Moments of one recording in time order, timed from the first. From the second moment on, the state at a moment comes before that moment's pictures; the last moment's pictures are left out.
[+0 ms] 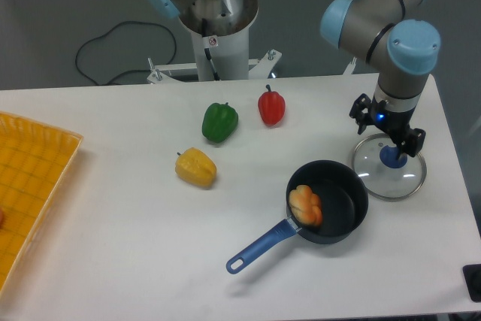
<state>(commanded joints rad) 2.87 -1.93 -1.62 -1.07 1.56 1.57</state>
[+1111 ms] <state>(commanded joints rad) 3.02 -1.88 -1.72 -1.11 1.51 1.54</state>
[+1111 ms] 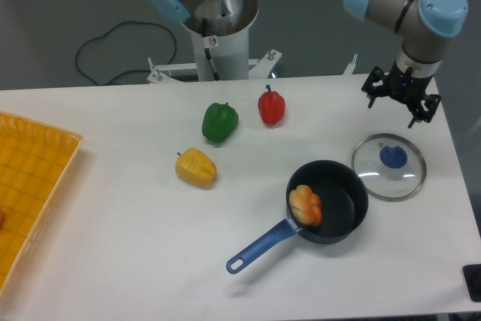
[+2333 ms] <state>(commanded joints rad) 2.93 -2.06 -1.56 -1.06 1.59 1.25</state>
